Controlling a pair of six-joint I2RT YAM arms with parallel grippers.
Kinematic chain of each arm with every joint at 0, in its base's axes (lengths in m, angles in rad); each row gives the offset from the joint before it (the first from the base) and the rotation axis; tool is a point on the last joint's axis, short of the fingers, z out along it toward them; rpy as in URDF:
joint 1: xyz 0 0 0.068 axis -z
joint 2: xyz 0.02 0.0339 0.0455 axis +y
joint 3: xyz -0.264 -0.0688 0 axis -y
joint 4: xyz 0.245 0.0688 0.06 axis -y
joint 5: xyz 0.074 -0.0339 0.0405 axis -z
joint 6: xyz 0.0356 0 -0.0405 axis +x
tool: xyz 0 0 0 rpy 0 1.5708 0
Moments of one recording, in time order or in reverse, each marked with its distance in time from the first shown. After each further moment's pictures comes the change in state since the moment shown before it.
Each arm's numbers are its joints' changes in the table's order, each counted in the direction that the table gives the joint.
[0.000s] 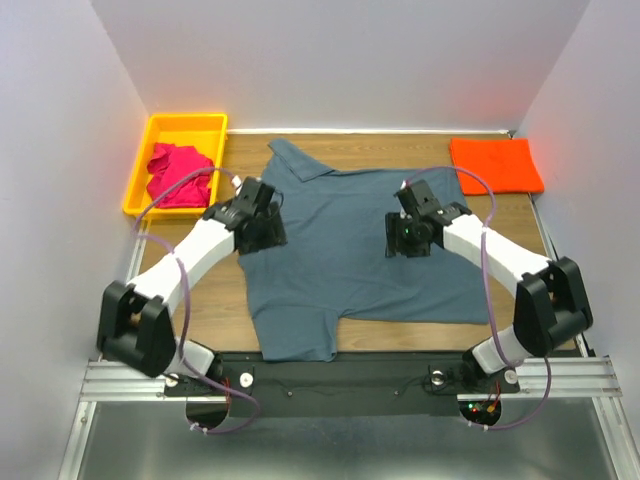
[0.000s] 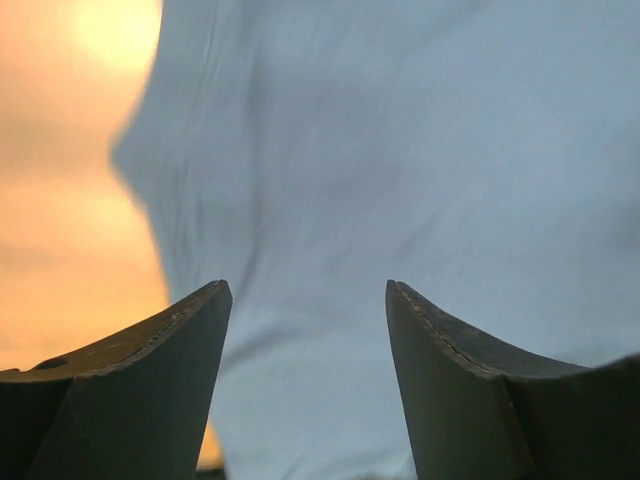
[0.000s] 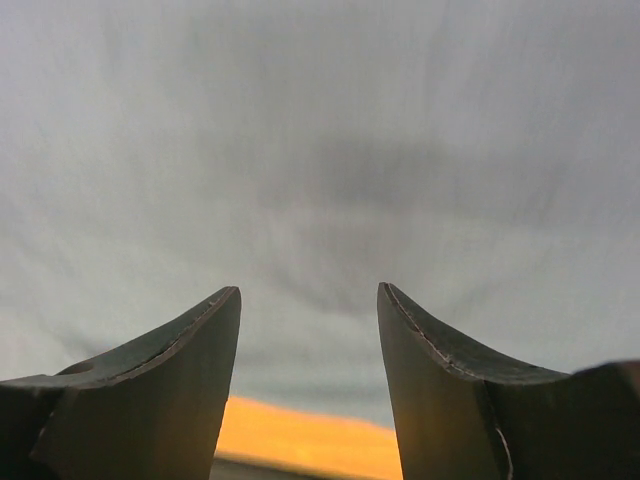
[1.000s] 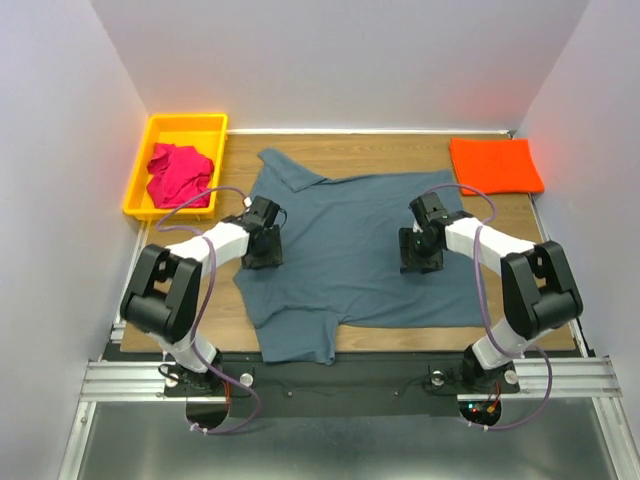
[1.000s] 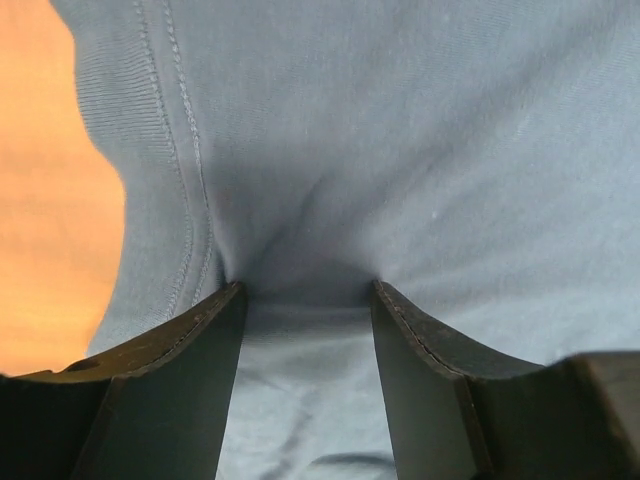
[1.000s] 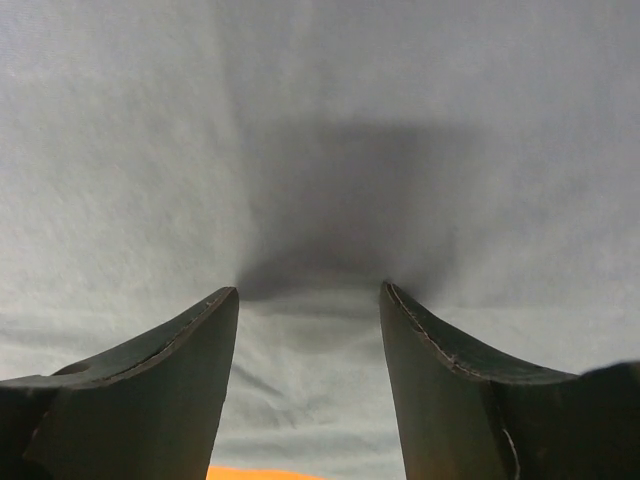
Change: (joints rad) left arm -0.039 0.261 -0.115 0.229 -0.007 0.127; right arm 0.134 0.131 -0.095 0.074 -0.060 -0.090
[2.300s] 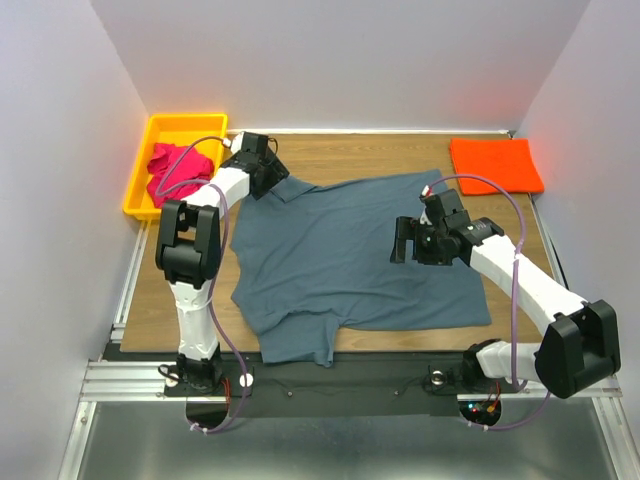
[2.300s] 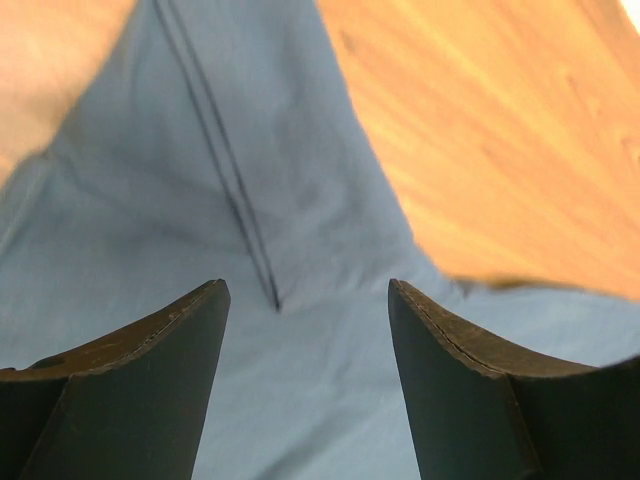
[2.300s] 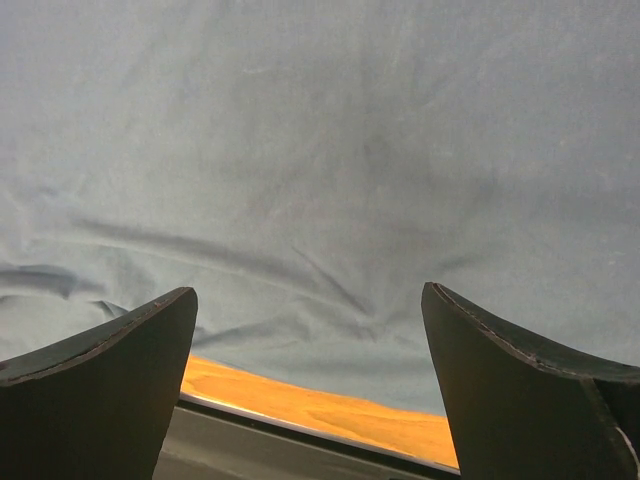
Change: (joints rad) left arm -0.168 0.397 0.601 0.183 0.056 -0.342; right arm -0.055 -0.351 -0.008 -0.086 -0.096 0.072
